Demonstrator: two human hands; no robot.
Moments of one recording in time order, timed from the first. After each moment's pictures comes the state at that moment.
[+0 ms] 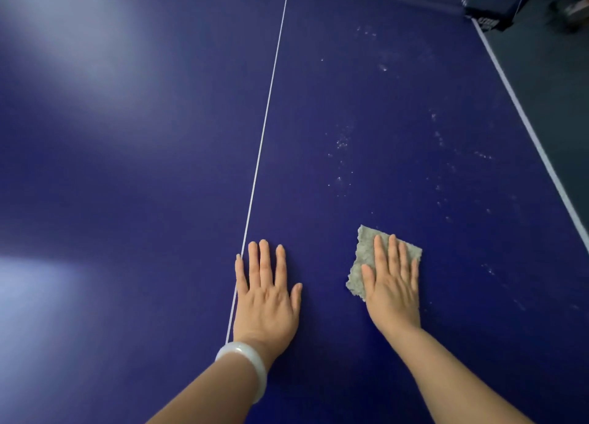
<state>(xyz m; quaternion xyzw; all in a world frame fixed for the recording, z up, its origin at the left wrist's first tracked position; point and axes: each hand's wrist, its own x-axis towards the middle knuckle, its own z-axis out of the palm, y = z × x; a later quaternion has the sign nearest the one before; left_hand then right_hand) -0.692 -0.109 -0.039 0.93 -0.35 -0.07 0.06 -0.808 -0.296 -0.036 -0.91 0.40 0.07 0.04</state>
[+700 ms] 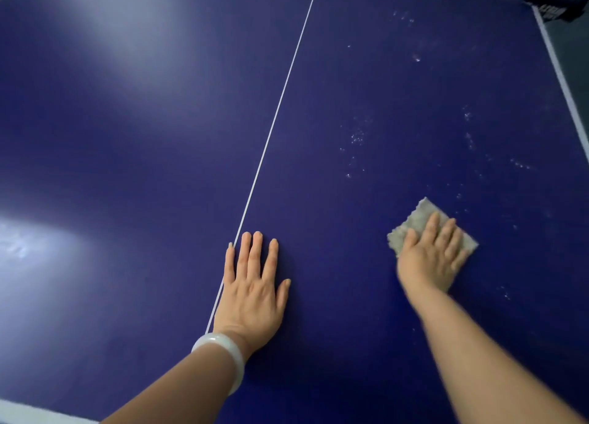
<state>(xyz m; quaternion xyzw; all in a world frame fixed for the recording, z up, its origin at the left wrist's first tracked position) -0.691 -0.110 -0.040 0.94 -0.33 -0.06 0.05 -0.776 -0.389 -0.036 -0.83 0.55 0.06 0.07</state>
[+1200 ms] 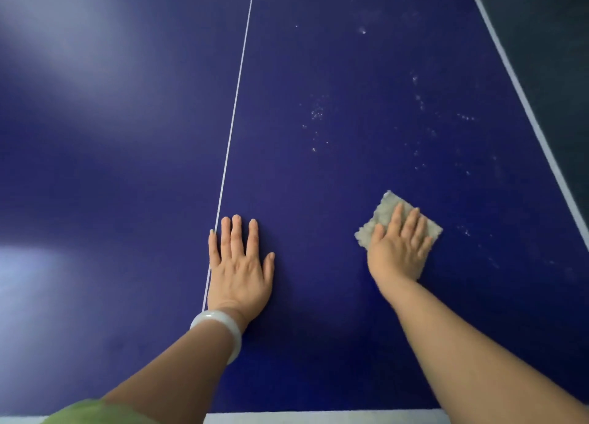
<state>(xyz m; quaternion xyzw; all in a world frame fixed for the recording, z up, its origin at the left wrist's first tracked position) -0.692 -0.111 -0.040 0.94 -0.33 -0.05 0.04 -0.821 -0.333 -0.030 -0.82 0.56 0.08 0.07</state>
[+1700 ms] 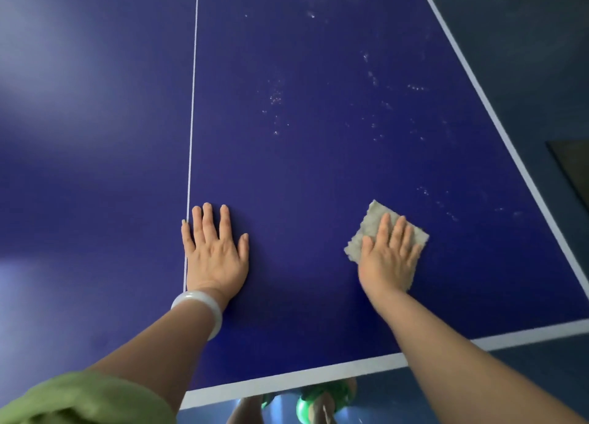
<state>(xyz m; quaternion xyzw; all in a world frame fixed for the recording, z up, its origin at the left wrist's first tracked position) -0.693 -0.111 -0.045 0.94 -0.33 -0.04 0.04 -0.898 -0.294 -0.028 -0.80 0.59 0.08 0.07</state>
